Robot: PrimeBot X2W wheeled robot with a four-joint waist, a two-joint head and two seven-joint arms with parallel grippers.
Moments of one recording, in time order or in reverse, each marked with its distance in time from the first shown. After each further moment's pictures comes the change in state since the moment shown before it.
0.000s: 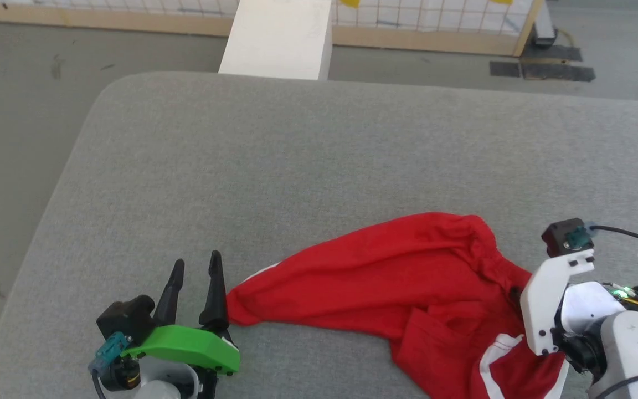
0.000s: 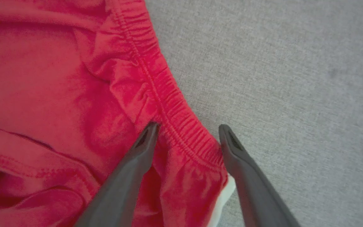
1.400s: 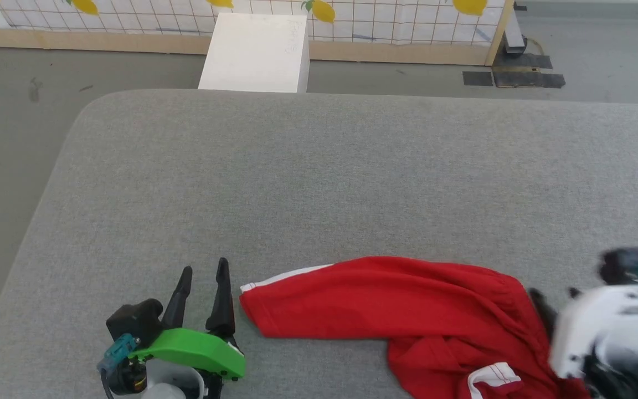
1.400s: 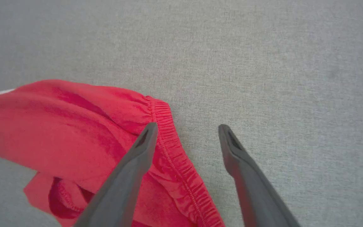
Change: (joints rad) left arm -0.008 -0.007 -0.006 0.052 0.000 -0.017 0.000; right arm 0.204 0.066 -0.154 -0.274 0.137 0.000 -0.086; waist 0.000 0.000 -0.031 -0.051
